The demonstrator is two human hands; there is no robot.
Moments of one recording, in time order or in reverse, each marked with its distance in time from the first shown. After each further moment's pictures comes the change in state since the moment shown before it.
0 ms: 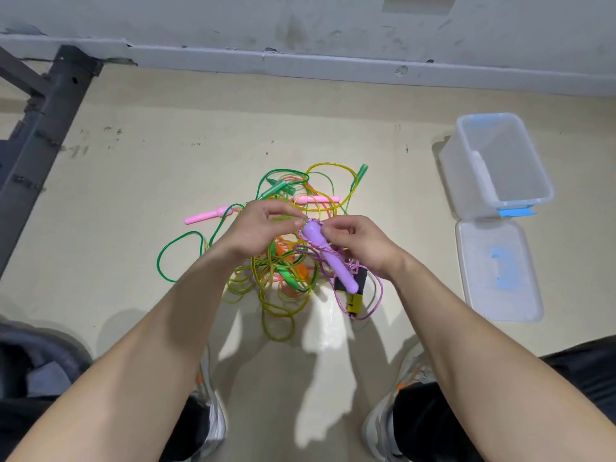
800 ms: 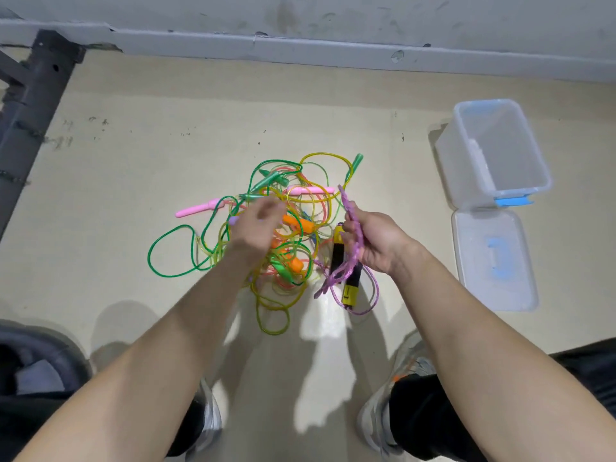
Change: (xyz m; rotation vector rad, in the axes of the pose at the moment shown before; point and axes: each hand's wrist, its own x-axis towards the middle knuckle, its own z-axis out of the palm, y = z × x) left_hand 0.018 -0.051 0.025 0.021 0.320 -0.193; right_hand 0.002 -0.001 -0.014 0.664 0.298 0.391
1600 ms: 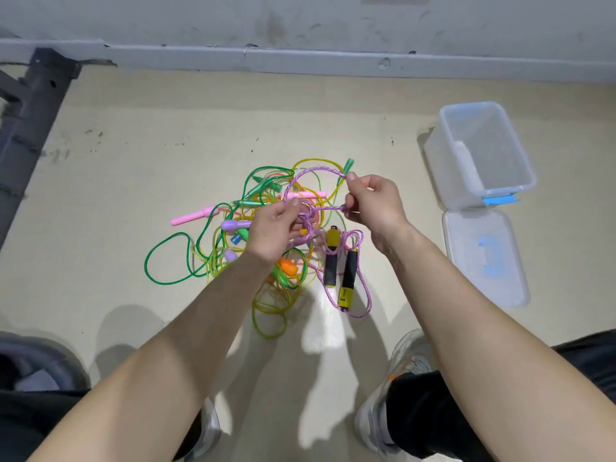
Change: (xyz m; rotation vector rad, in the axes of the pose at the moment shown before) left_hand -0.025 0.044 0.032 -0.305 -0.117 -0.030; right_hand -0.025 -0.035 0.014 -0.412 0.236 -0.512
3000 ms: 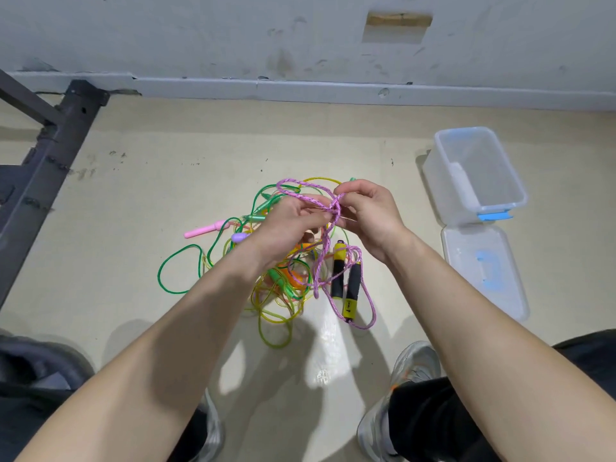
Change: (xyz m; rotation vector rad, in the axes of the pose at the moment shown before) left_hand -0.030 0.056 -0.003 -0.027 -0.361 0.142; right_hand -0.042 -0.033 0.008 0.162 -0.166 -0.041
